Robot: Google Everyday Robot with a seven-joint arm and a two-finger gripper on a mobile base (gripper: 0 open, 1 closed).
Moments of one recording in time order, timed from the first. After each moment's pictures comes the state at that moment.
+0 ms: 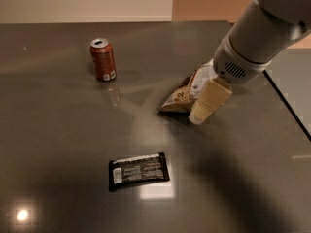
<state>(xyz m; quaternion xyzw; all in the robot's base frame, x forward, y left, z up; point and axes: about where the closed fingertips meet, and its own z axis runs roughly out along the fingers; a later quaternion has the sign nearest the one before) 0.493 -0.127 0.923 -0.50 0.84 0.00 0.21</state>
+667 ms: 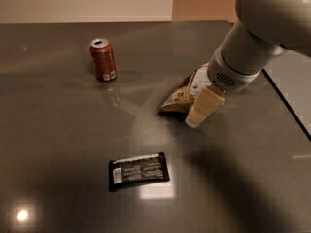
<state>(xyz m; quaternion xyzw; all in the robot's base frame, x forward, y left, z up) 0.506 -0.128 0.898 -0.48 0.85 -0.02 0.21</state>
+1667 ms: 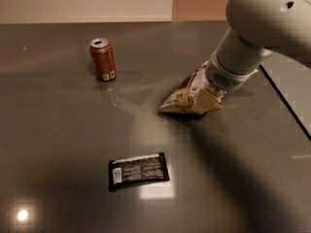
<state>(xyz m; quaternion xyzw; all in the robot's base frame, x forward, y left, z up) 0.528 -0.136 0.876 -0.46 0.87 -0.03 0.19</state>
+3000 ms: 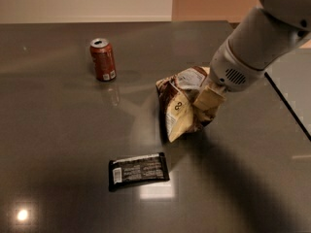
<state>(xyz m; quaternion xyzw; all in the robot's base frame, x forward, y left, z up) 0.475 -0.104 0.908 -0.54 0.81 0.08 0.19</state>
